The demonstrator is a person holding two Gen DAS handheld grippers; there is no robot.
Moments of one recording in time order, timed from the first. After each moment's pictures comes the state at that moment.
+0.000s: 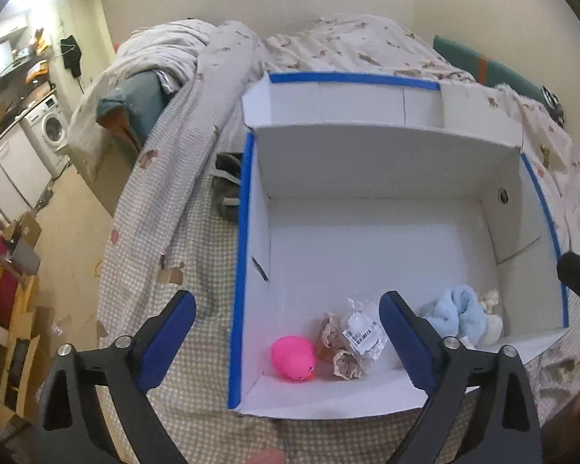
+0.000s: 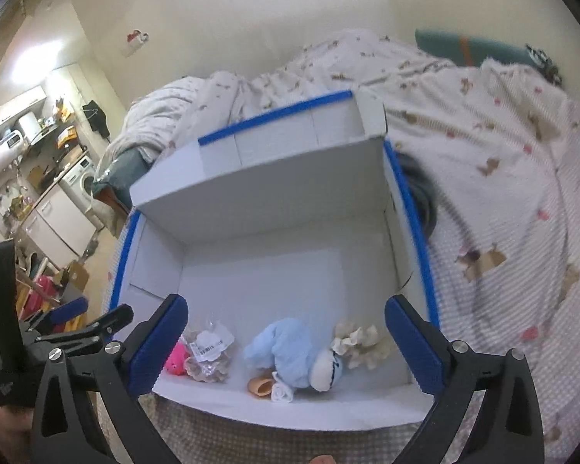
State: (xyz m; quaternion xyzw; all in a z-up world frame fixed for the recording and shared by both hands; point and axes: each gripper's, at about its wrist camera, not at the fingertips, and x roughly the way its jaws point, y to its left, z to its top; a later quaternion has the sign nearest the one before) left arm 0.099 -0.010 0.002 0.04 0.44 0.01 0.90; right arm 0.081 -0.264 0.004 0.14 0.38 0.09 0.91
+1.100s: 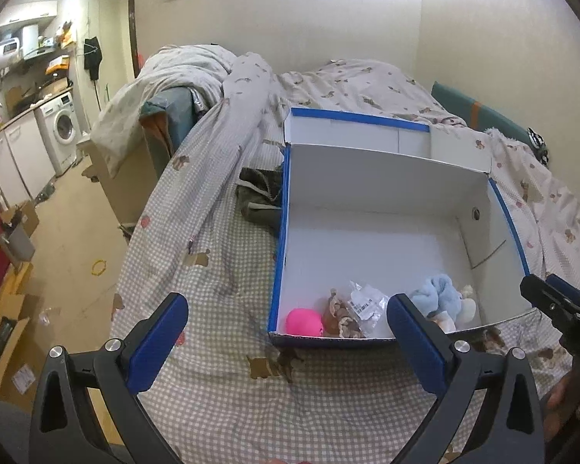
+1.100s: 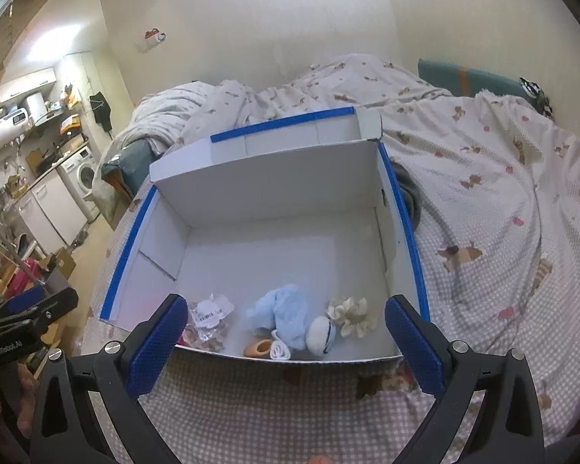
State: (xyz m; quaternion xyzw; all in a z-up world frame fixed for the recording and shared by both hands) left arm 0.010 0.025 0.026 -0.01 0.37 0.01 0.93; right arm 0.021 -0.248 0.002 0.10 0.34 0.08 0.93
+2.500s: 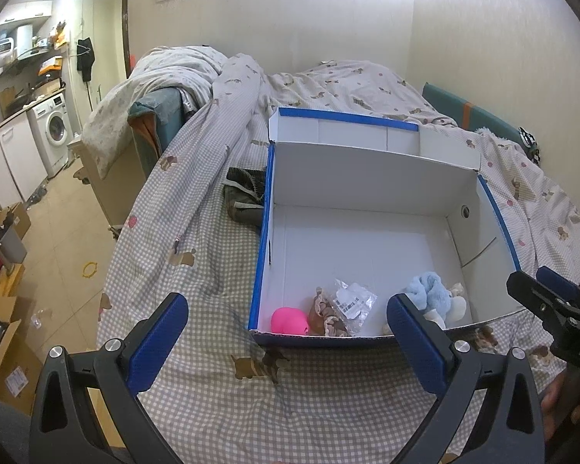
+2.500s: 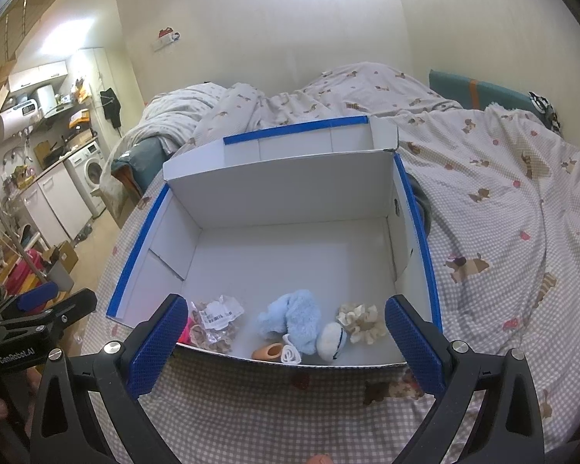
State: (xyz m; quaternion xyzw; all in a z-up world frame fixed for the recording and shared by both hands) left arm 0.010 0.017 0.019 -0.01 0.36 -0.01 0.93; right arm 0.019 -0.238 0.006 0.08 0.33 0.09 0.93
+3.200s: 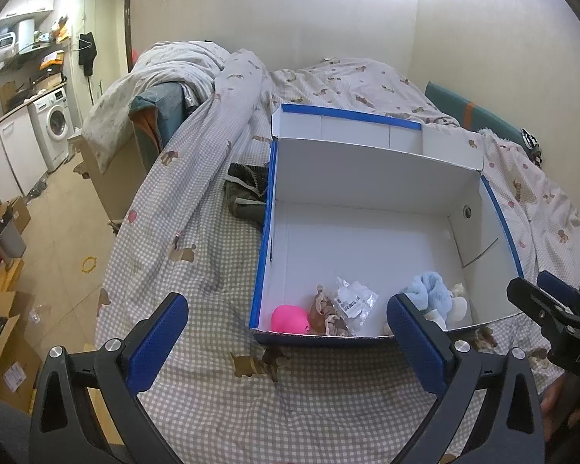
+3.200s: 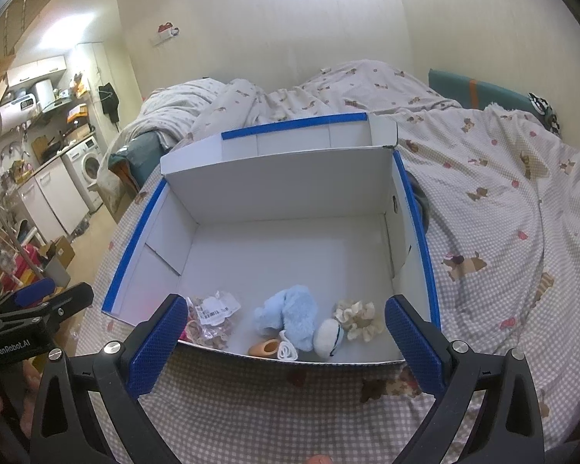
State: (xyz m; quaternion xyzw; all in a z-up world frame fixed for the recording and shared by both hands) left arm 0.011 0.020 0.017 -0.02 0.37 -0.01 0.93; right arm 0.022 -0.238 0.005 0.07 0.34 0.09 0.93
